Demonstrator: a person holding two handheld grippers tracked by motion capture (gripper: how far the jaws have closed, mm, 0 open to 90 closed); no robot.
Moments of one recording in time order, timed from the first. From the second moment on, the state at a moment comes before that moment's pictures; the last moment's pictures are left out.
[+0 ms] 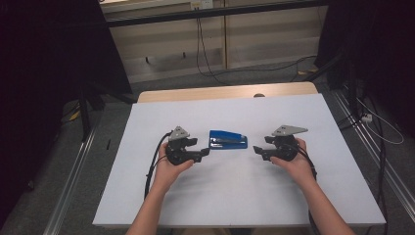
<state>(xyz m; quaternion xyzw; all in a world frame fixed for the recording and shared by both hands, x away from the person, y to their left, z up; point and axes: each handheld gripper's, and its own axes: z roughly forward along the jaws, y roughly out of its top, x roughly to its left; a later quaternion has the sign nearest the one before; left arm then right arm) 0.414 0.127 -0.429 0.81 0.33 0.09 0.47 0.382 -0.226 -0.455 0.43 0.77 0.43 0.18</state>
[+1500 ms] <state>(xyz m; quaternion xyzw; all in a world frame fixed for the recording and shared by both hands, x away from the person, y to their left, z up) 0.368 0.198 -0.423 0.80 0.35 0.12 0.47 0.303 -0.260 -0.452 0.45 0.76 0.44 0.20</state>
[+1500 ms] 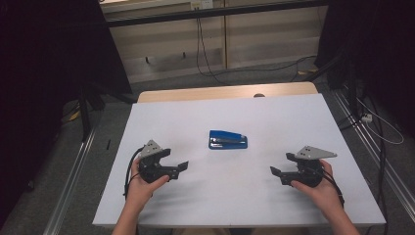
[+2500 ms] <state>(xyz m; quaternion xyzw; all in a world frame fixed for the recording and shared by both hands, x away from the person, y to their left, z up) 0.355 0.239 -0.431 0.80 0.36 0.14 0.46 0.288 -0.269 -0.453 0.45 0.76 0.43 0.20</state>
